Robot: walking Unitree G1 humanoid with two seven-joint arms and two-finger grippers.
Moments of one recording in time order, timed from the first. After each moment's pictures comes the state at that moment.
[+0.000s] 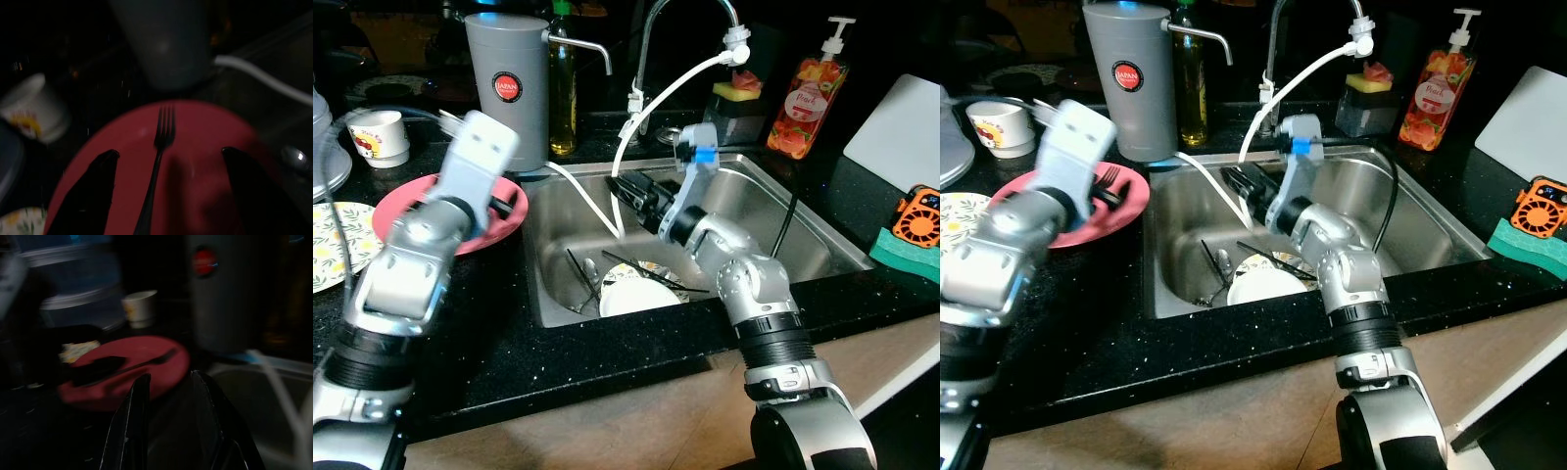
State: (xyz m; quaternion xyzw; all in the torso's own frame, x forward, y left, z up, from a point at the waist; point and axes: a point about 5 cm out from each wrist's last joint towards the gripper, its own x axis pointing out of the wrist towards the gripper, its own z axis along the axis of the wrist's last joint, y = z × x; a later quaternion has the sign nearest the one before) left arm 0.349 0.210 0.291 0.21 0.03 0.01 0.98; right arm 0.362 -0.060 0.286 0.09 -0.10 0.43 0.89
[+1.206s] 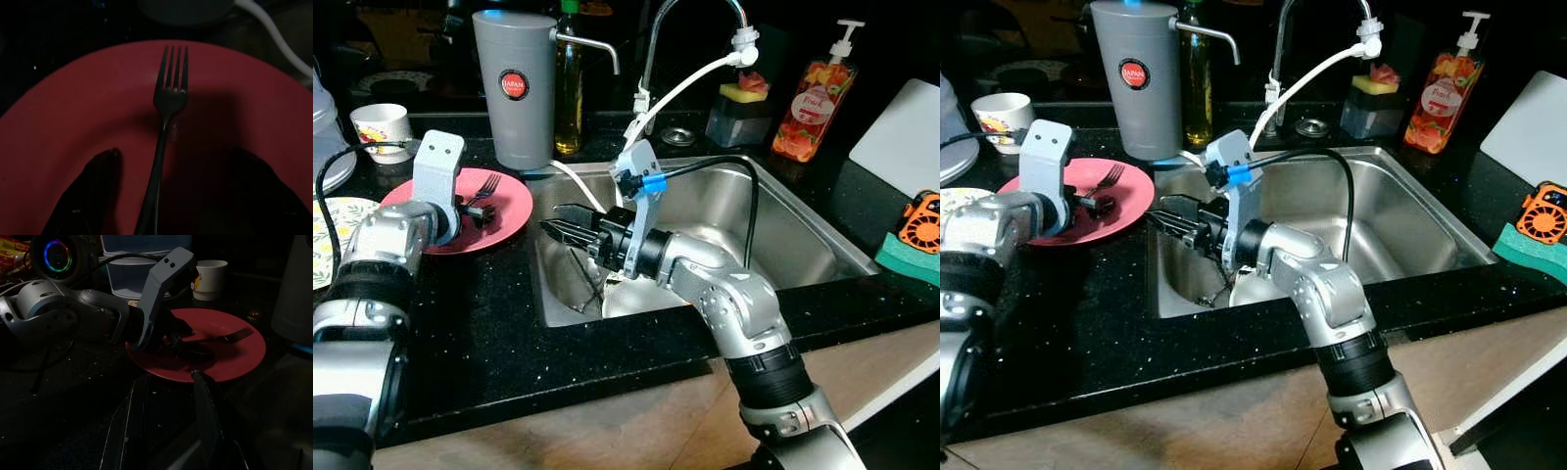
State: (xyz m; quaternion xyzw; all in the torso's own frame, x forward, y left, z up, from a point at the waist) left arm 0.400 0.252 0.261 0.09 0.15 -0.03 0.98; right arm 0.323 -0.029 0.279 0.02 -0.07 0.53 0.84
